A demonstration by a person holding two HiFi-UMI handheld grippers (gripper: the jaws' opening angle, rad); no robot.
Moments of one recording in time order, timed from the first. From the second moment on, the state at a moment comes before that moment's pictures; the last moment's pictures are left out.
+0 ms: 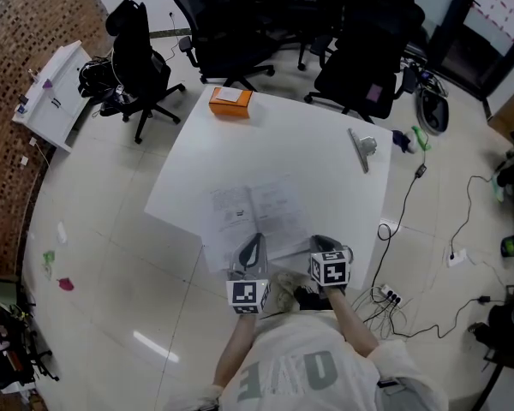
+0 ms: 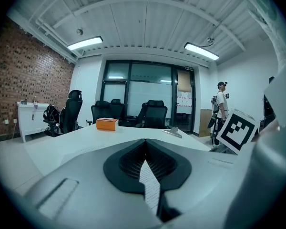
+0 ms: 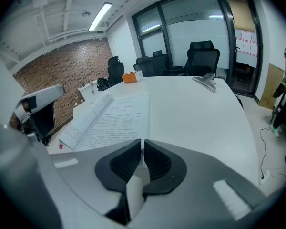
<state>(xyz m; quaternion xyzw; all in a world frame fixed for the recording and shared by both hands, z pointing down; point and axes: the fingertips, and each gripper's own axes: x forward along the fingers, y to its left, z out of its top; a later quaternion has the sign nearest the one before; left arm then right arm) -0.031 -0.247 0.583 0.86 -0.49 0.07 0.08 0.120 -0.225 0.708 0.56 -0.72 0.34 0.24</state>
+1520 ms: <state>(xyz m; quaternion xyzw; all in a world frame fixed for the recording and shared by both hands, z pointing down) 0.012 -0.227 0.599 0.89 -0.43 0.14 0.01 0.007 -0.243 0.567 0.47 -0.83 0.28 0.12</state>
